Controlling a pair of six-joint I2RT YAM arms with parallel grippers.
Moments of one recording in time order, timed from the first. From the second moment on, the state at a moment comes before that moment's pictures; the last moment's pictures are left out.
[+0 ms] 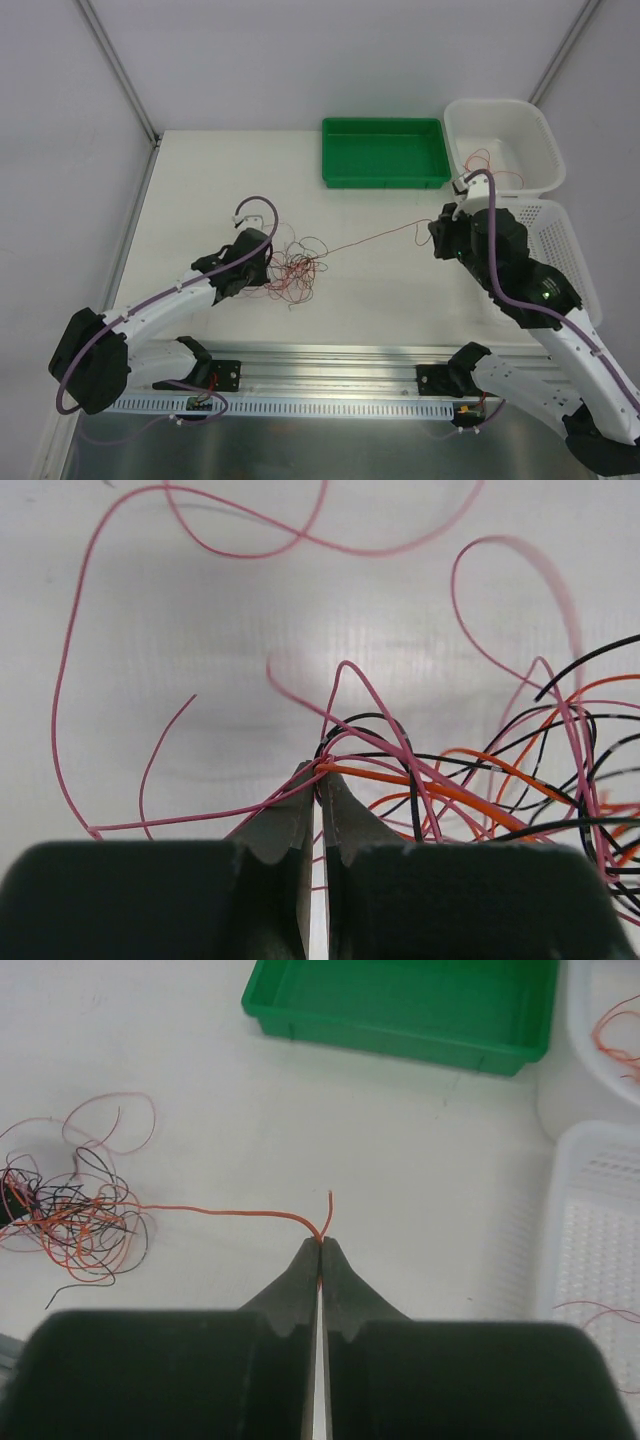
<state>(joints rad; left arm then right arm) -0.67 1.14 0.64 -0.42 -0.32 -0.55 0.68 0.79 1.12 -0.74 0.33 0.22</state>
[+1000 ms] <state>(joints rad) -0.26 0.89 0.63 -0.53 -0.28 -0.68 0.63 0.77 1.19 -0.84 0.50 0.20</state>
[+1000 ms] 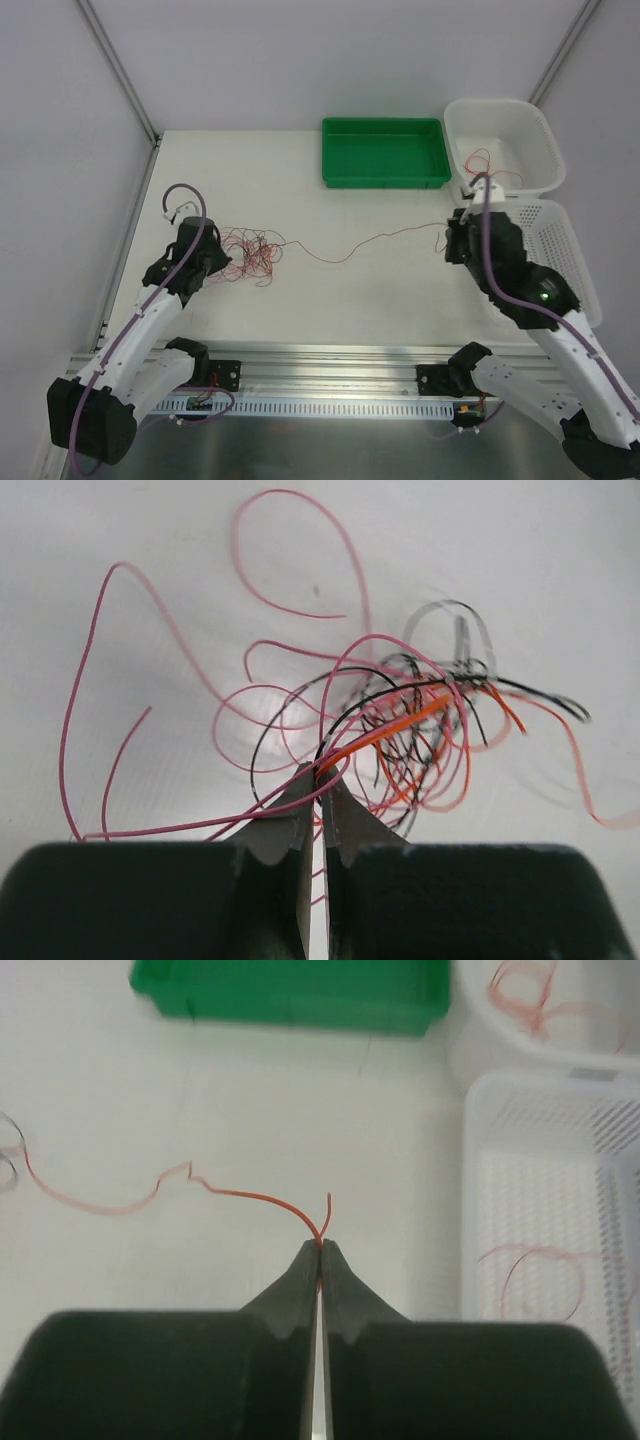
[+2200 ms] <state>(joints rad) -0.26 0.81 0.77 -0.66 0.14 -0.20 0.76 1.89 1.30 -0.23 -0.43 0.18</state>
